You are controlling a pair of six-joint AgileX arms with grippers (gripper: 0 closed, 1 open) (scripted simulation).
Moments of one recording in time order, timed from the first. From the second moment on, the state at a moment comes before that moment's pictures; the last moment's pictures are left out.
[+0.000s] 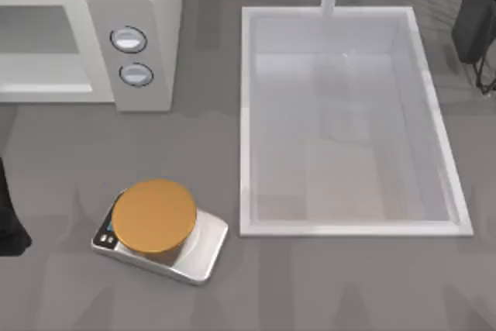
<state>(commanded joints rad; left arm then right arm) 0.00 0.00 0.00 0.00 0.00 0.00 0.00 0.00 0.00 0.00 0.00 0.00</state>
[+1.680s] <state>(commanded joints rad) -0.07 -0.11 0.02 -0.12 -0.07 0.00 0.00 0.00 0.00 0.00 0.00 0.00</state>
